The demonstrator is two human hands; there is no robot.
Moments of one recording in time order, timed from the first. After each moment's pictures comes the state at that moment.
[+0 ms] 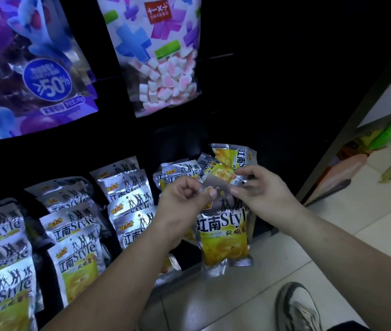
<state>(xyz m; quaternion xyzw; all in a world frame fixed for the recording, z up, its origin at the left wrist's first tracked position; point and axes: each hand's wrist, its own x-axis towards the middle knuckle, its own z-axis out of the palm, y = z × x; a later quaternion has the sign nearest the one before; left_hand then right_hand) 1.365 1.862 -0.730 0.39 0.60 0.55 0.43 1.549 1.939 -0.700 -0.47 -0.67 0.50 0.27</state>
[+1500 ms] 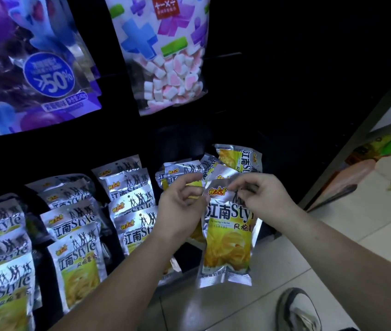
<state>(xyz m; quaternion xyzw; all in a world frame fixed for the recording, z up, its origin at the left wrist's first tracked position) 1.363 1.861 -0.741 0.38 0.61 0.58 0.37 1.539 1.964 -0.731 -0.45 -0.73 0.44 0.27</state>
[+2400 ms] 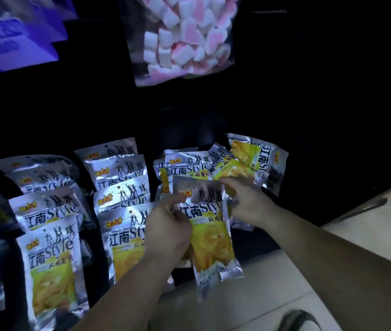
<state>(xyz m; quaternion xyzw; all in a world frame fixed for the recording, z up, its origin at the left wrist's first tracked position) 1.333 1.889 -0.840 0.30 0.79 0.47 0.25 1.481 2.045 -0.829 -0.44 -0.85 0.28 -0.01</state>
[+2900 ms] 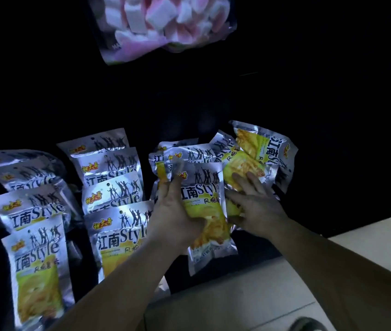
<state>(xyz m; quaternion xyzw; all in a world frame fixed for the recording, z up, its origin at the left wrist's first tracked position) 1.326 1.934 -0.856 0.40 0.84 0.27 0.27 1.502 2.076 -0.900 -0.38 -0.91 0.14 -0.10</state>
